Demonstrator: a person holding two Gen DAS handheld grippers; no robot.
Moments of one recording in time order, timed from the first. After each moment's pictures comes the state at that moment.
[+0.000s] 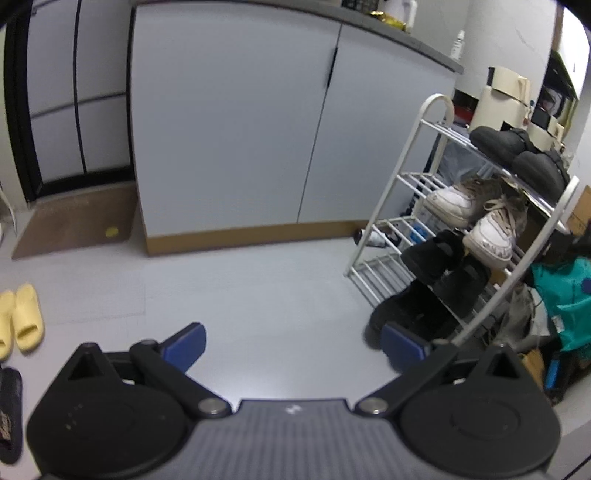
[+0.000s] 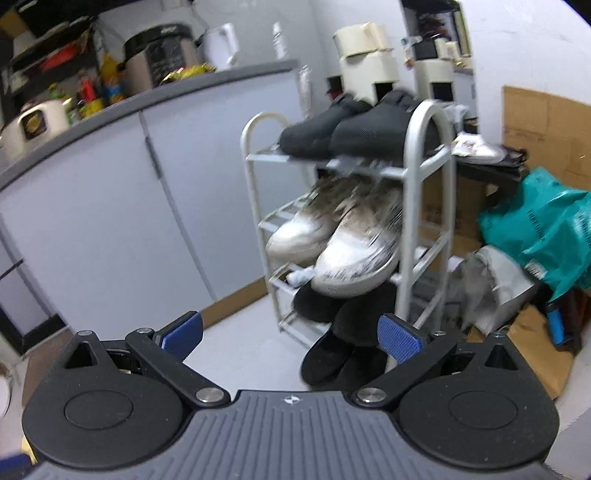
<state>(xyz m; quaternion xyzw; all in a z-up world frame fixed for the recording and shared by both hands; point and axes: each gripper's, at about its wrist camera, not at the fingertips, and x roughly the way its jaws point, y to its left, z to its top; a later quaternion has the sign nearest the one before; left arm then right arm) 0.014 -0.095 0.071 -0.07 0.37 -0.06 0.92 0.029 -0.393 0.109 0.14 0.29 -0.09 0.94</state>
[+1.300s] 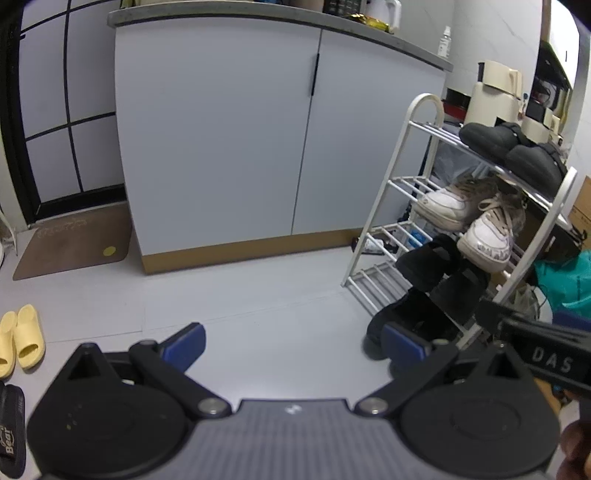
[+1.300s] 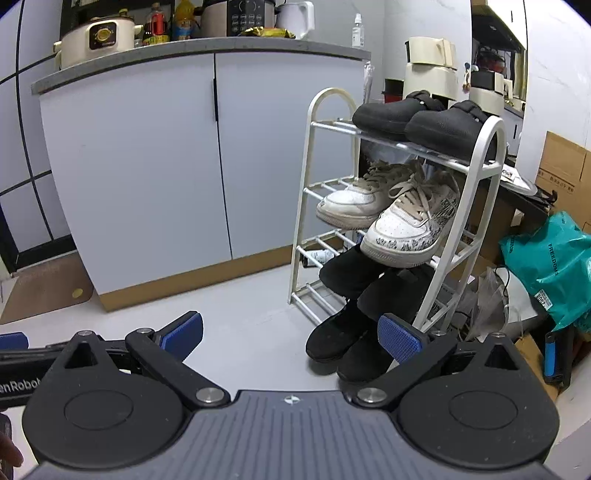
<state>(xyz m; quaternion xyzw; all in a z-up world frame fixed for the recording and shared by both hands) 0.023 -0.124 0.076 -0.05 0.36 -0.05 0.93 0.012 -0.302 0.090 0.03 0.30 -0.08 0.95</state>
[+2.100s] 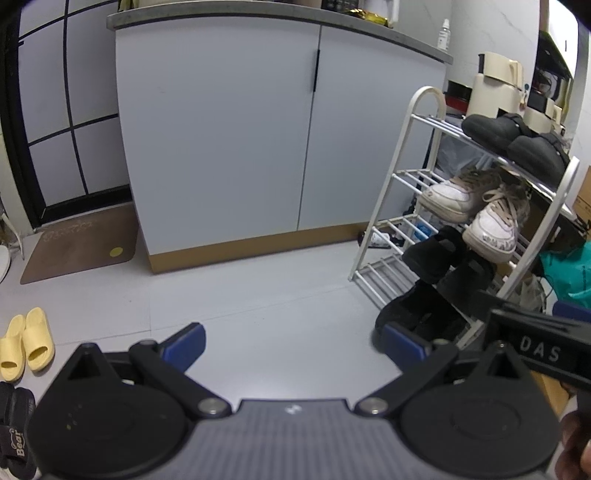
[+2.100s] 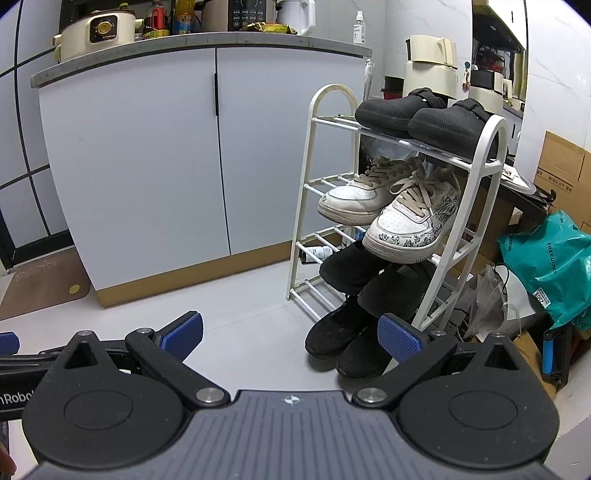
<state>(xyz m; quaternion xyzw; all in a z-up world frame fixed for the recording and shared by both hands) 0.023 -0.122 0.075 -0.04 0.37 -0.05 0.93 0.016 -0.294 0.086 0.03 0.31 -0.08 0.95</state>
